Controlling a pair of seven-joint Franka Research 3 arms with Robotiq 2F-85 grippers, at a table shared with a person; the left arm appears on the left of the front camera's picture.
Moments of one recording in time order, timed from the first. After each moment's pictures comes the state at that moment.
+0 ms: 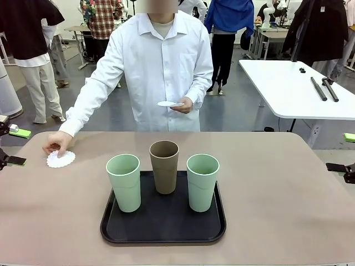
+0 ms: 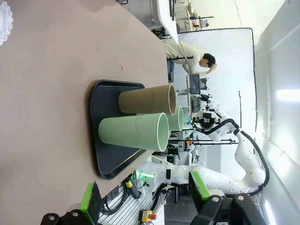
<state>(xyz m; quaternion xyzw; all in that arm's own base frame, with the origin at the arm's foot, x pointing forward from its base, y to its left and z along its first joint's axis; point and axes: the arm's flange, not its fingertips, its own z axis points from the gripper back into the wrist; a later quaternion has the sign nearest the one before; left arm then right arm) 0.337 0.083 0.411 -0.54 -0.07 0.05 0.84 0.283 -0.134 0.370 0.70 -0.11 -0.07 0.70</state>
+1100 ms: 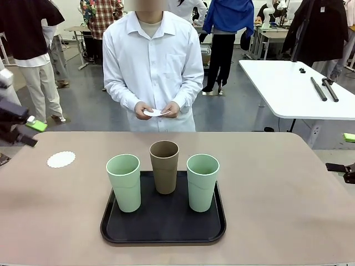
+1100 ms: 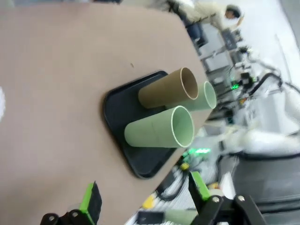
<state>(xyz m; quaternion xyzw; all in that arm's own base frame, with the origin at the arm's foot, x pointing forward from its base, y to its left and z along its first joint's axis) 0.389 0.025 0.482 -0.39 -0.11 -0.16 0.90 0.283 -0.133 0.370 0.70 -0.11 -0.07 0.70</state>
